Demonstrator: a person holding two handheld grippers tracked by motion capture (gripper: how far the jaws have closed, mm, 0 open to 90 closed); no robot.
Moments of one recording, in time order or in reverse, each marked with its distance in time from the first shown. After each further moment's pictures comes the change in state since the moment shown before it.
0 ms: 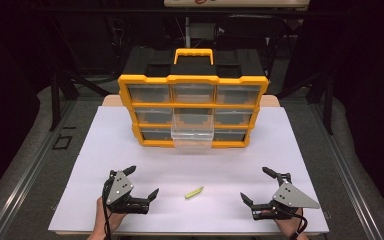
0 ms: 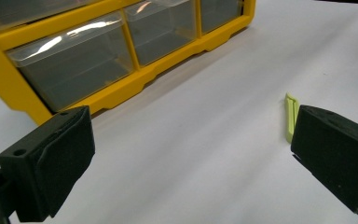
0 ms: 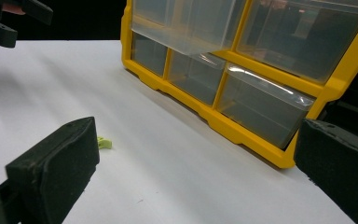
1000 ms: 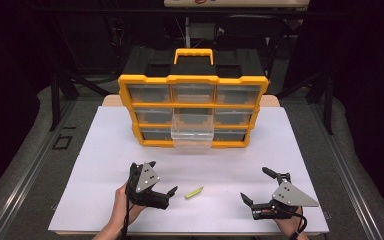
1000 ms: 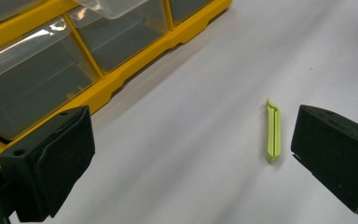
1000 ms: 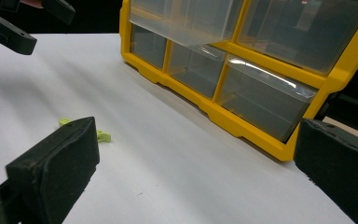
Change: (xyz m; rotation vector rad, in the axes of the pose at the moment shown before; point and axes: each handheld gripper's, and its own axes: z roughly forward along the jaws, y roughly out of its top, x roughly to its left) left arm -0.023 0.036 0.035 0.136 -0.045 0.068; right arm -0.002 -0.002 0.001 0.025 0.000 0.005
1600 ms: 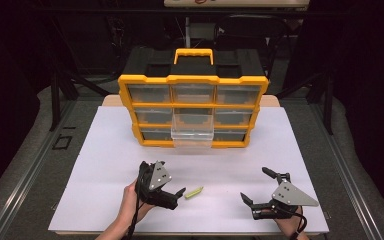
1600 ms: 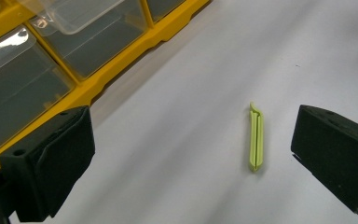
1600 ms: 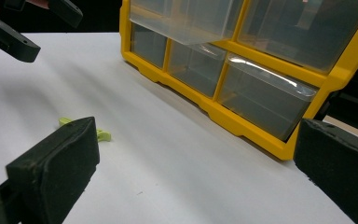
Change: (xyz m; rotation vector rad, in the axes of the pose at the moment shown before) left arm -0.013 0.019 0.012 0.063 -0.028 0.036; right arm 0.000 0.000 0.001 0.009 0.005 0.003
